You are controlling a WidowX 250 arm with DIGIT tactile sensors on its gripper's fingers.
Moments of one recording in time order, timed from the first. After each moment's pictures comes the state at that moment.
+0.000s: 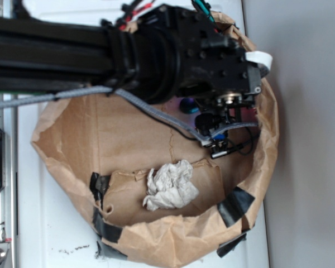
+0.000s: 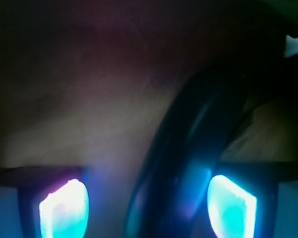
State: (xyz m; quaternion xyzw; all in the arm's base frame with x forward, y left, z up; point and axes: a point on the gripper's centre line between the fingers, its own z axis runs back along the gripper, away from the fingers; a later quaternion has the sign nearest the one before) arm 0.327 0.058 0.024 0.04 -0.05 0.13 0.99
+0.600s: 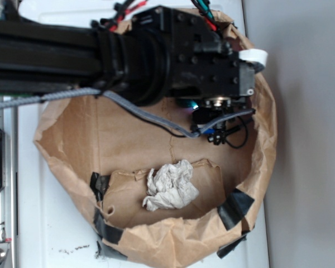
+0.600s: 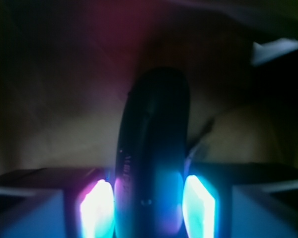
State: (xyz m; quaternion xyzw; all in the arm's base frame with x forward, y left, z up) arm 0.317 0.067 0.028 0.08 -0.07 0.16 0.98
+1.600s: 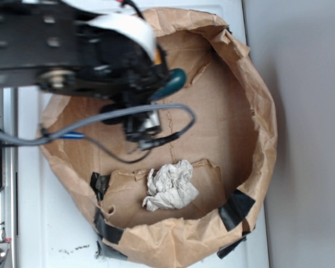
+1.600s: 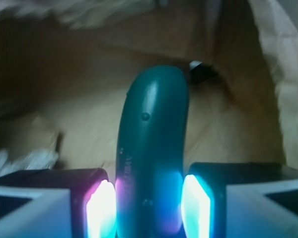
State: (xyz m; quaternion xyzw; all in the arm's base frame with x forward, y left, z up) arm 0.242 0.049 0.112 0.03 -0.18 0.08 0.98
